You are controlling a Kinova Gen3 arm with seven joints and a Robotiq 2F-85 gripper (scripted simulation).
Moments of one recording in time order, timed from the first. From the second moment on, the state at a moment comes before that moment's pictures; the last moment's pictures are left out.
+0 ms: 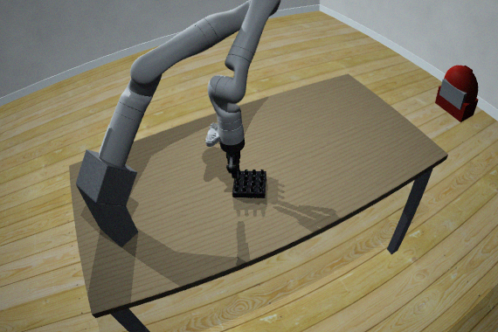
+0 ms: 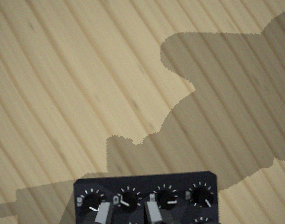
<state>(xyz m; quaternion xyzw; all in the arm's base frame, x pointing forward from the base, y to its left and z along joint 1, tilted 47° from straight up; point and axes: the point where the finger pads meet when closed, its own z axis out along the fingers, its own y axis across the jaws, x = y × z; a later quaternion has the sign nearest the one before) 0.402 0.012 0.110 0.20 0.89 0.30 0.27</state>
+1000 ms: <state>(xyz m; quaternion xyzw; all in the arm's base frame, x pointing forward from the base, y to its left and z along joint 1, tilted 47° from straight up) 0.395 0.004 0.107 0.43 0.81 0.36 0.18</state>
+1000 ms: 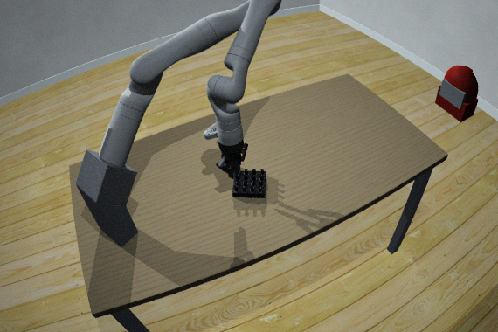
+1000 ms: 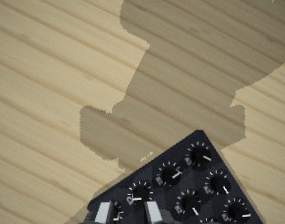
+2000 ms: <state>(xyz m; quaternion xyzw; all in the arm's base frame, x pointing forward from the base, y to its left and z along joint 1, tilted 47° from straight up) 0.386 -0.015 0.106 0.69 0.61 0.40 0.04</state>
